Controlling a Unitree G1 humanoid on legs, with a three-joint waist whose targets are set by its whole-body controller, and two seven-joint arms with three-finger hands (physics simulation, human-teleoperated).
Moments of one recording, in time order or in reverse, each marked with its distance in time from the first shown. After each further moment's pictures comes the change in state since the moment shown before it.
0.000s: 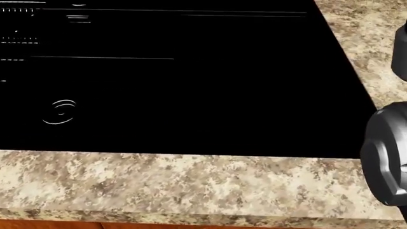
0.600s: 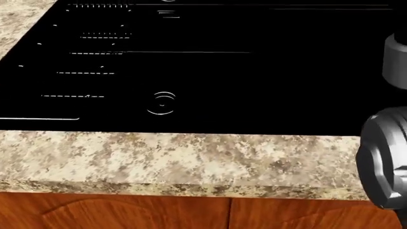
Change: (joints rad) left arm 0.010 0.000 0.001 0.020 0.008 0.008 0.000; right arm 0.022 0.011 0.009 0.017 0.019 0.004 -0.003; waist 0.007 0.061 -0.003
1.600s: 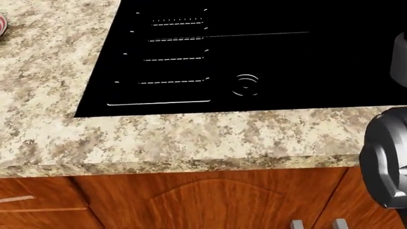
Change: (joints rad) left arm -0.015 -0.016 -0.012 -0.032 -0.005 -0.012 -0.019; right arm 0.007 -0.011 -0.026 -0.027 0.001 0.002 -0.035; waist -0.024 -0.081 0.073
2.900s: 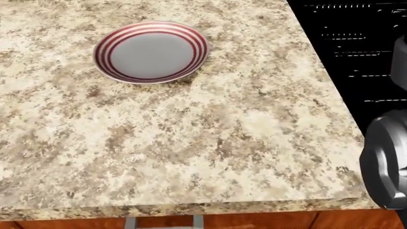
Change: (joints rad) left arm 0.038 -0.009 -0.011 -0.005 0.015 0.027 -0.022; right arm 0.014 -0.002 -0.004 -0.010 0.012 0.019 -0.027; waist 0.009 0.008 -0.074
